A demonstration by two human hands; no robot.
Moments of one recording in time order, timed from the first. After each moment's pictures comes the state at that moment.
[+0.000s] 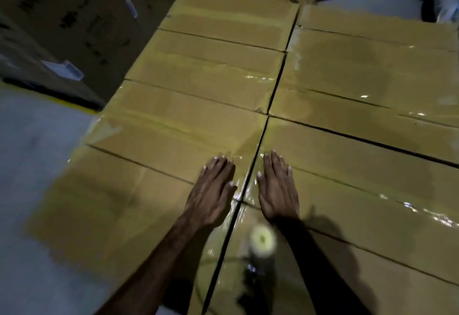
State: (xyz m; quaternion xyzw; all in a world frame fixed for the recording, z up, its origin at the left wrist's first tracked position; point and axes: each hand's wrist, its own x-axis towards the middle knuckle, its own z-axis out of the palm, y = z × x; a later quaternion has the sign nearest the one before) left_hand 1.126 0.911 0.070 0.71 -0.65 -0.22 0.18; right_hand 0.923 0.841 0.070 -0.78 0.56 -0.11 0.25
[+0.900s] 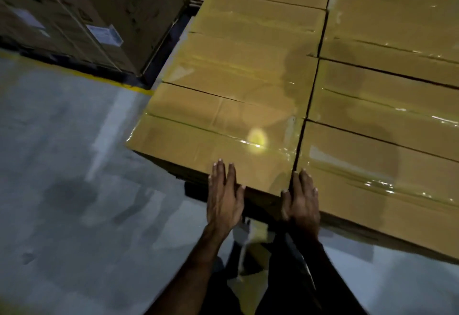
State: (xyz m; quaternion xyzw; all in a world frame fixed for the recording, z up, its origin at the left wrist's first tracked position) left_hand 1.202 1.232 0.078 0.78 -0.56 -0.22 0.19; right_hand 0.995 1.193 0.071 -0.71 0.66 -0.17 0.19
